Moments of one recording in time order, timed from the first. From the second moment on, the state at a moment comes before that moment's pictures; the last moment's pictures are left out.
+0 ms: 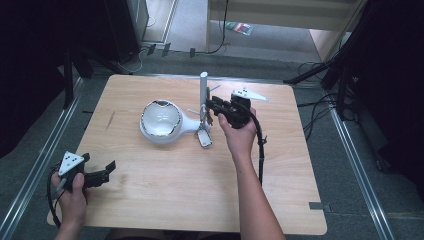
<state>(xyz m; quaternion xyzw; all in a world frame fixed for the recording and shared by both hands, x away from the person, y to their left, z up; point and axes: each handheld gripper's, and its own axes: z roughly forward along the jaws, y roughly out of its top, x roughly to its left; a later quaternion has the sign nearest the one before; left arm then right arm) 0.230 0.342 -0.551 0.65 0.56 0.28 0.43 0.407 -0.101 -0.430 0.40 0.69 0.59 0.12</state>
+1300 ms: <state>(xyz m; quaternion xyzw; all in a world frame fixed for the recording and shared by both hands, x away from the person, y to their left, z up) 0.229 0.340 -0.551 0.65 0.56 0.29 0.43 0.352 -0.154 -0.468 0.47 0.69 0.51 0.21</state>
